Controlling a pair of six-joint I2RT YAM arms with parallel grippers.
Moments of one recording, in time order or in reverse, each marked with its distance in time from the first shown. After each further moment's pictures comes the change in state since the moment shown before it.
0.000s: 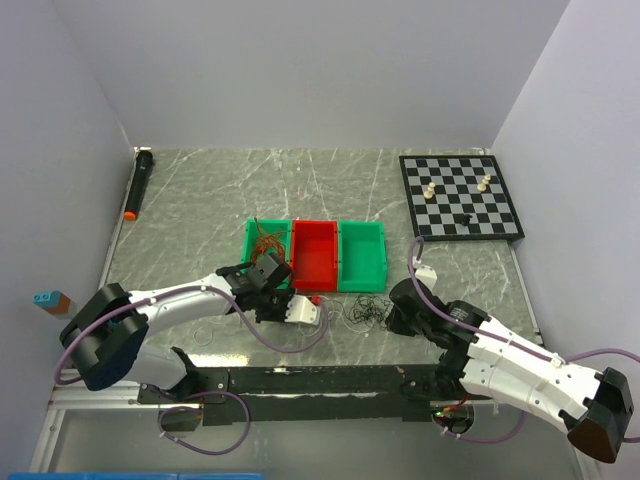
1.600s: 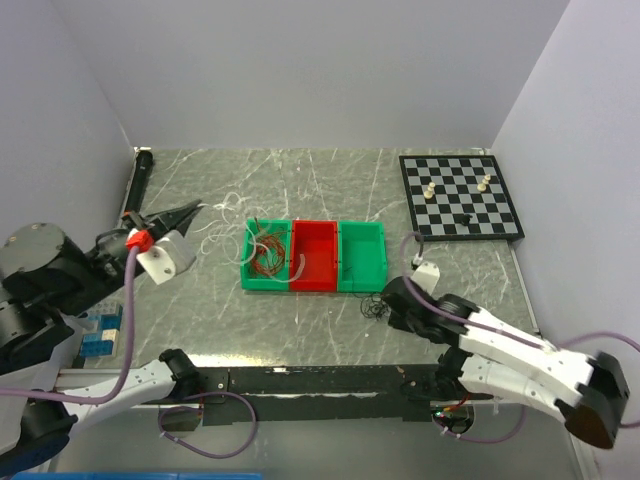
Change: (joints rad) left arm 0.011 -0.571 0.959 -0.371 -0.288 -0.141; right arm 0.039 0.184 0.044 -0.068 0.167 0.143
